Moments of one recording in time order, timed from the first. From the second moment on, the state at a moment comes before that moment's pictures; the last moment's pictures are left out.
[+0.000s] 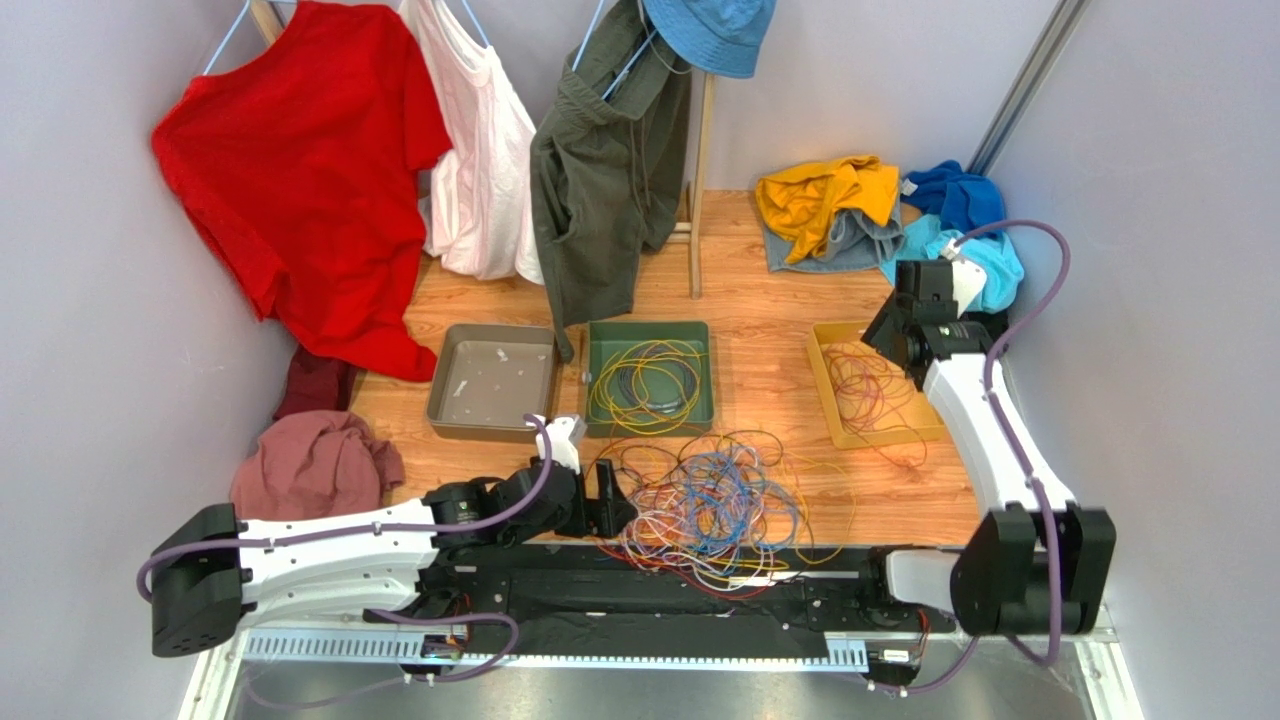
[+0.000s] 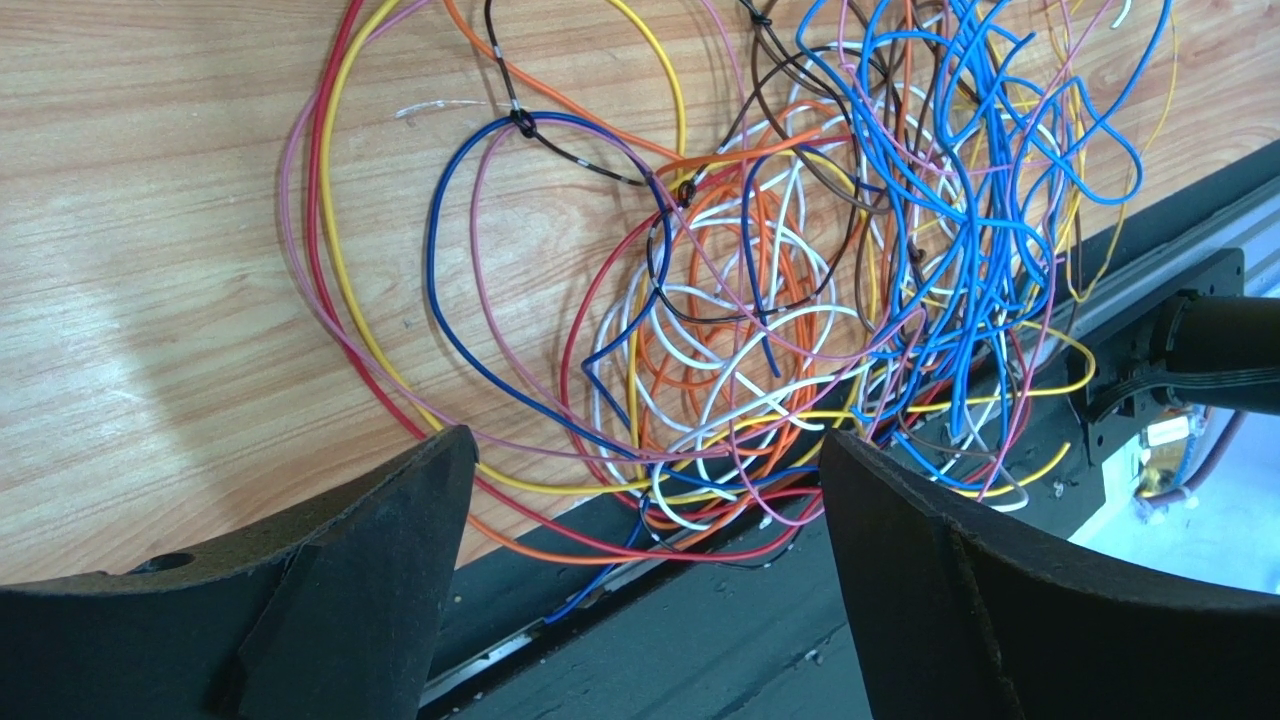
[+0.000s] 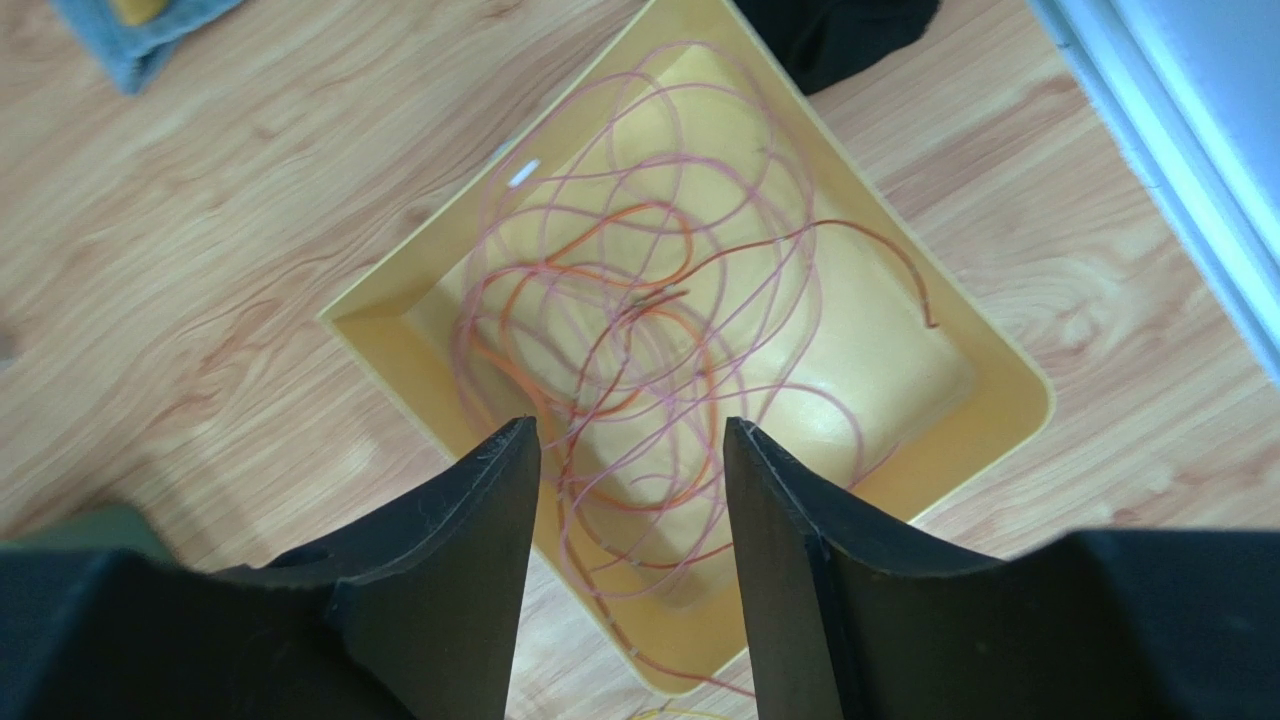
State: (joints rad) left arm -1.18 0.87 0.33 -0.14 -0.27 -0.96; right arm 0.02 1.27 1.03 -0.60 0.36 0.53
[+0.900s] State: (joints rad) left arm -1.18 0.57 0.42 -0.55 -0.57 -0.95; right arm 1.01 0.83 0.43 -0.27 0.39 0.74
